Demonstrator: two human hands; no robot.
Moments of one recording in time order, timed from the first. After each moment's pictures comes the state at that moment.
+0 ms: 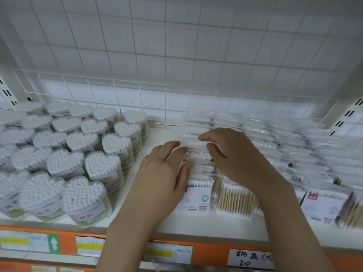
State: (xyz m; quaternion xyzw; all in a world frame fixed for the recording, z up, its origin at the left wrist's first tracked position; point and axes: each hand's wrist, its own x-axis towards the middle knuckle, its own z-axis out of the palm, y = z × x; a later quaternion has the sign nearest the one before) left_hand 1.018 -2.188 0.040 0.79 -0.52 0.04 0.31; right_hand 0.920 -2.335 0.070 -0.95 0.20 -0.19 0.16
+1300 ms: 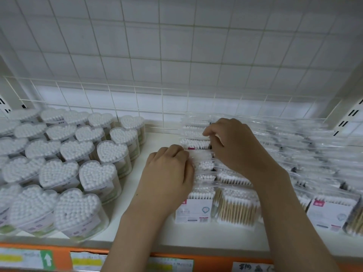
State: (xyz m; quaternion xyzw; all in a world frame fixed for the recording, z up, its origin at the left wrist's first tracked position) left_hand 1.026 -2.221 0.041 0.83 -0.52 0.05 0.22; right_hand 0.939 -2.363 0.073 -0.95 0.23 -0.20 0.09
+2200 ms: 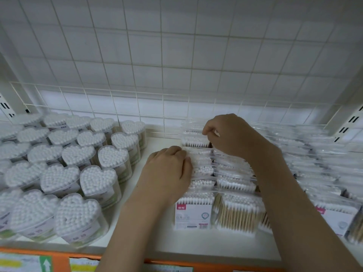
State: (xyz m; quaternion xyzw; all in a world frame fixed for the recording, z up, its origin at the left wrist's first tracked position) left_hand 1.039 -2.232 0.045 0.83 -0.51 0.01 0.22; right_hand 0.961 -2.389 0.094 -0.96 0.22 -0.12 0.08
